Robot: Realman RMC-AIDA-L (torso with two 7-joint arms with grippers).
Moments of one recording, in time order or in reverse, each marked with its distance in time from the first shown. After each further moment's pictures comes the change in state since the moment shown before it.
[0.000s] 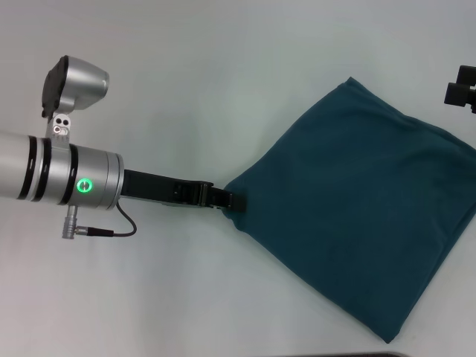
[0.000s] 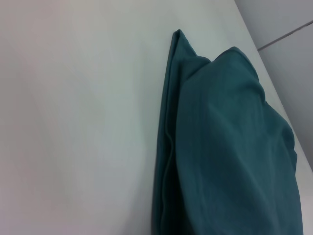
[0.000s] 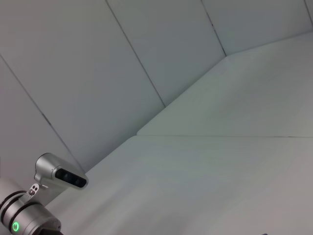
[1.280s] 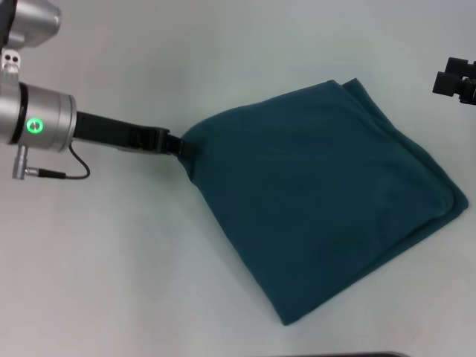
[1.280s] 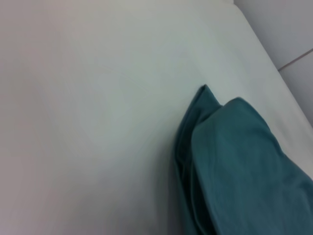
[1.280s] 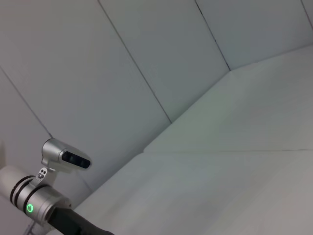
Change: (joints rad) left arm -0.084 0.129 -0.016 -0.002 -0.004 0.010 -0.007; right arm 0.010 0.029 0.025 -0.029 0.024 -0.009 -0.002
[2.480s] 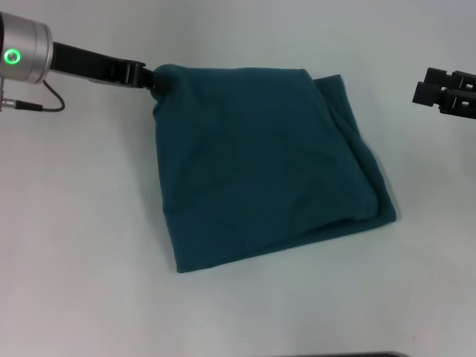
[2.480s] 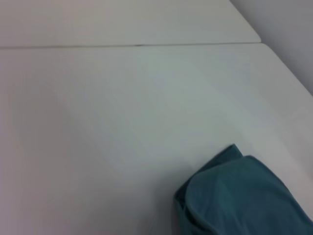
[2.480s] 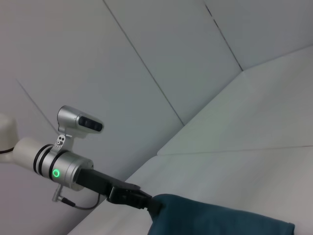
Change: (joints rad) left arm -0.100 0.076 -0.024 -0.004 0.030 -0.091 0.008; right arm 0.000 0.026 -0.008 -0.053 0.006 -0.007 -0.029
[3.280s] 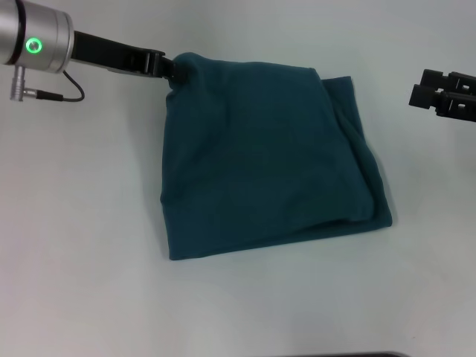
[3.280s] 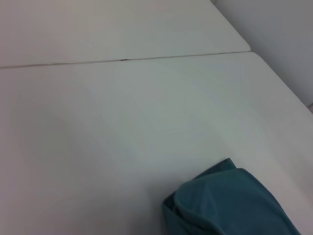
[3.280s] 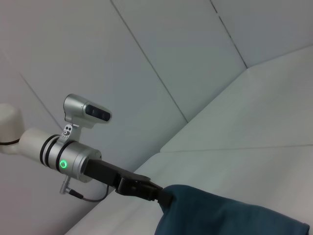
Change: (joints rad) left arm -0.030 -0.029 -0.001 -0.009 0.000 -0.022 -0.011; right arm 0.005 -0.001 -0.012 -0.005 0.000 0.000 -0.011
